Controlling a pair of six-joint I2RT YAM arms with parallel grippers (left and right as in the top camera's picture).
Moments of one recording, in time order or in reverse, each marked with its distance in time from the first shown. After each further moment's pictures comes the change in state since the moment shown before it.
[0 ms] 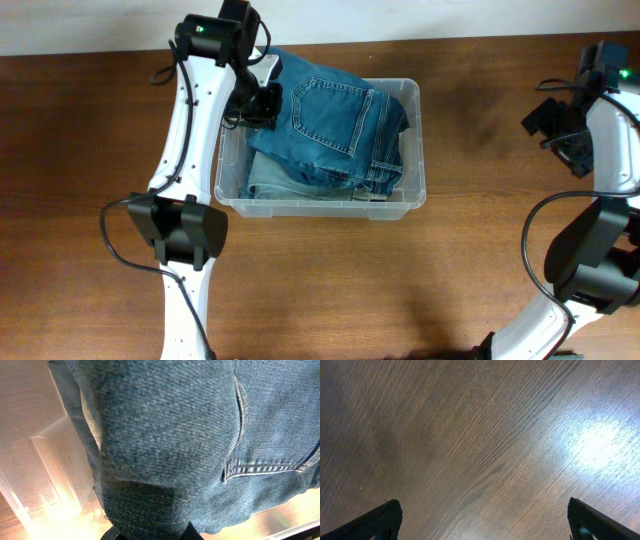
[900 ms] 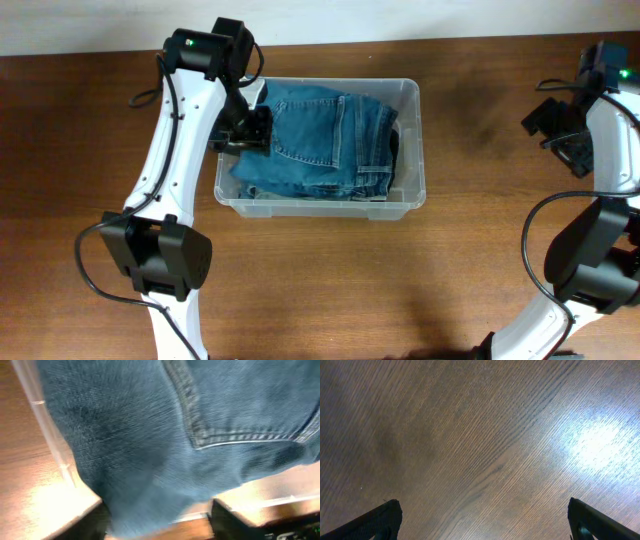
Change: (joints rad) left arm -0.003 -0.241 -0.357 0.010 -0.094 -0.076; right arm 0.000 0.000 0.000 0.000 0.000 0.000
